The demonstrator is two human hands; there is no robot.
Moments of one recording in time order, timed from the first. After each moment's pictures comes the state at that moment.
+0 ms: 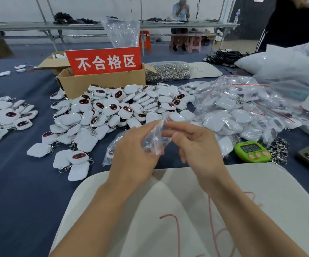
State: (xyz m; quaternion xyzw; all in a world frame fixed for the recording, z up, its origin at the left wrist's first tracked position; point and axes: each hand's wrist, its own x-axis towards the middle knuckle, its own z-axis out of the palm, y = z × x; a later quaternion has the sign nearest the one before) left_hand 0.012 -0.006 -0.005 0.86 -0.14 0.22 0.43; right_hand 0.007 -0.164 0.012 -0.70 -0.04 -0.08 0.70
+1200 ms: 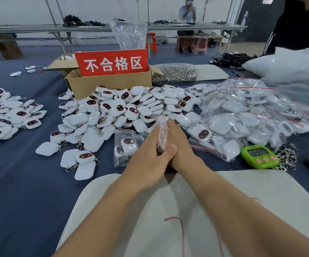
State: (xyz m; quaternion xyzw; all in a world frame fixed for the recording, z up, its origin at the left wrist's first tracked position) left_hand 0.021 -0.011 -0.016 0.87 -0.11 -0.01 0.48; right_hand 0.080 -0.125 -0.020 -0.98 -0.17 -0.09 0.11
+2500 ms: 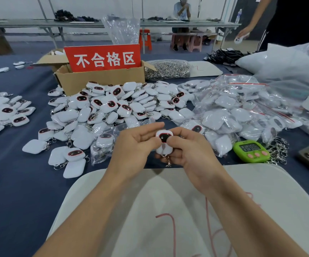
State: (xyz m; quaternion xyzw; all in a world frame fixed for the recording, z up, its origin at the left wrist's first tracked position) left_hand 0.019 -0.011 -0.001 0.72 -0.07 0.04 0.69; right_hand 0.009 -0.165 0.006 -0.62 0.00 0.08 0.78
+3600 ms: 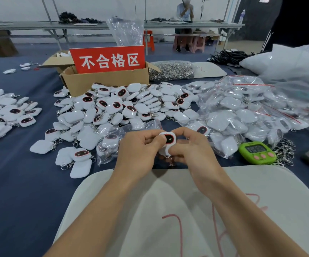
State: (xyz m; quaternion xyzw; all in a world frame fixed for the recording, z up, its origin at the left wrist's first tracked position) left_hand 0.016 -0.013 0.000 0.77 -0.07 0.08 0.62; right_hand 0.011 -0.159 0.002 -0.69 -0.01 0.03 0.72
